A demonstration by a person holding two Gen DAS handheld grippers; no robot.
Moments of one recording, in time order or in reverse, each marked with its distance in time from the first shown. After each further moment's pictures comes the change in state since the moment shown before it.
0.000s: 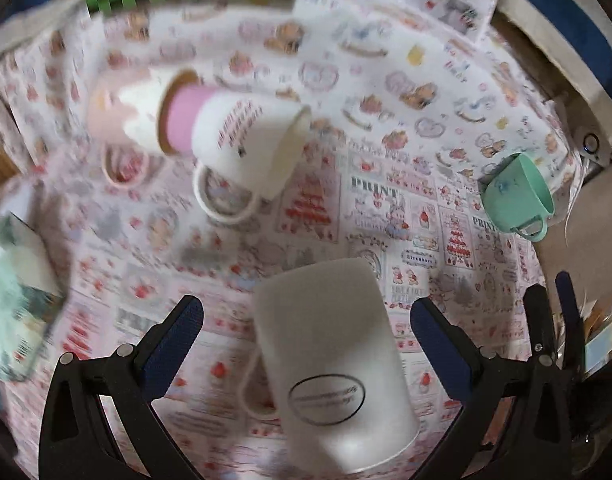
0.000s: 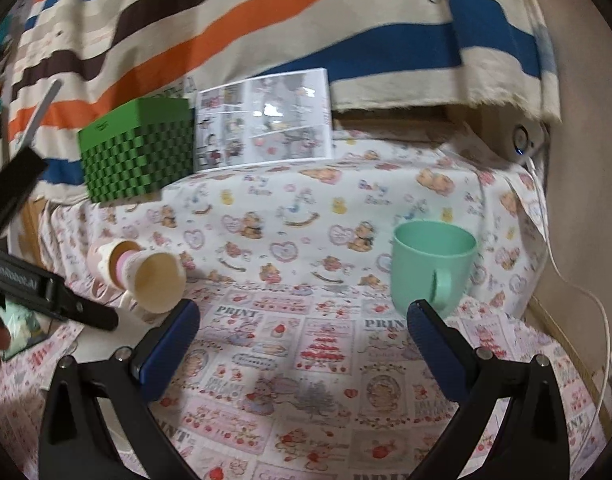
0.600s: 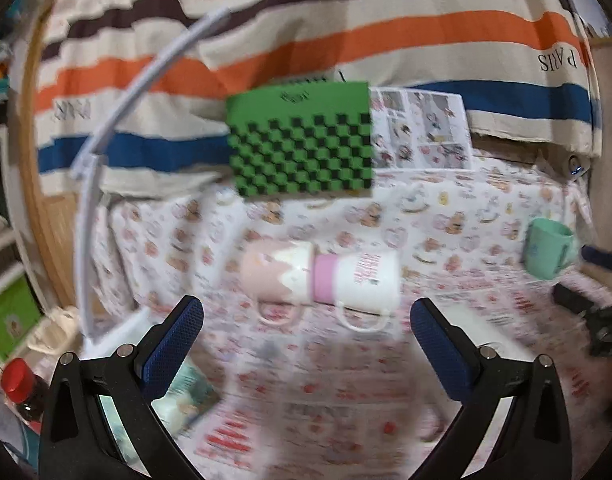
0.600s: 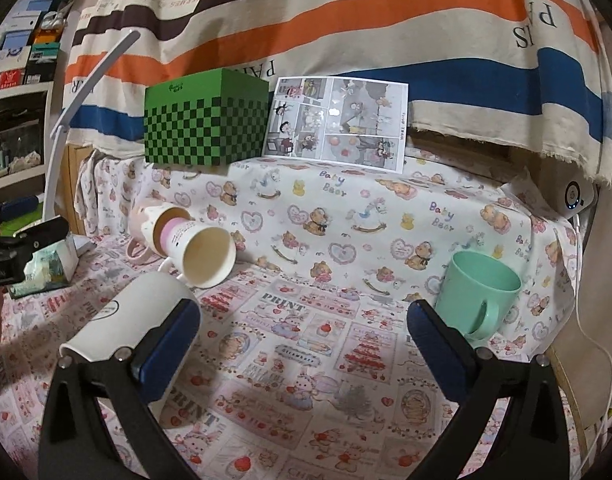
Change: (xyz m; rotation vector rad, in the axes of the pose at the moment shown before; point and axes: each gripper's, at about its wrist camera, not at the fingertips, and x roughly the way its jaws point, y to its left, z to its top) left arm -0.085 0.066 -0.084 0.211 -0.779 0.199; right arm -0.008 0.039 -0.005 -0.232 -0.015 0.134
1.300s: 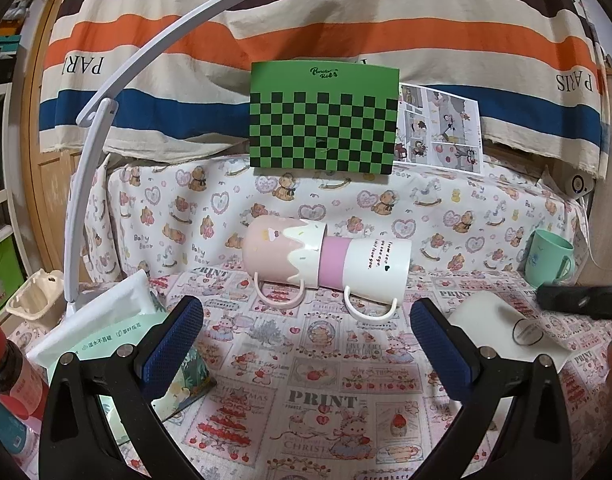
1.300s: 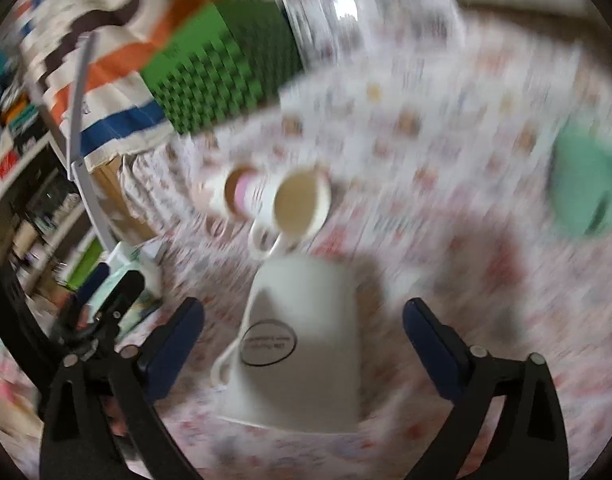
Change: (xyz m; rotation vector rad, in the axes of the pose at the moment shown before) left arm 0.010 0.027 -0.029 -0.086 -0.022 -0.016; right arm 0.025 0.033 0.027 0.278 0.316 0.244
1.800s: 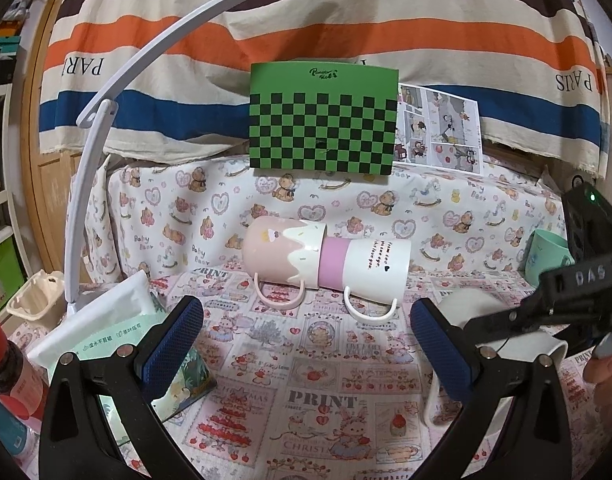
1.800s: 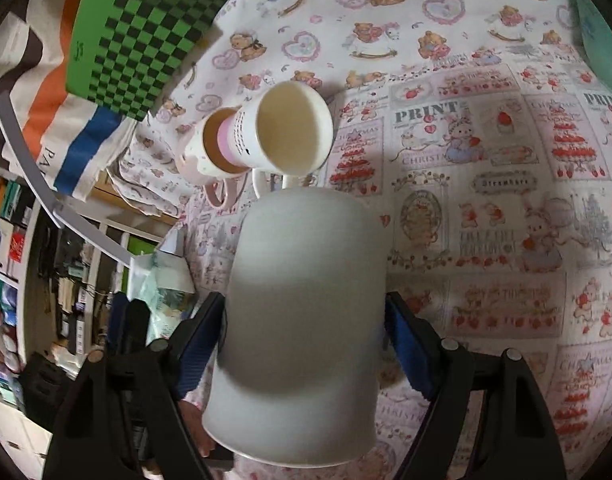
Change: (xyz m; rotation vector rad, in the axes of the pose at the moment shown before) left arm 0.001 0.002 0.000 -0.005 0.001 0.000; right arm 0.054 -0.026 -0.014 0.416 0.379 0.183
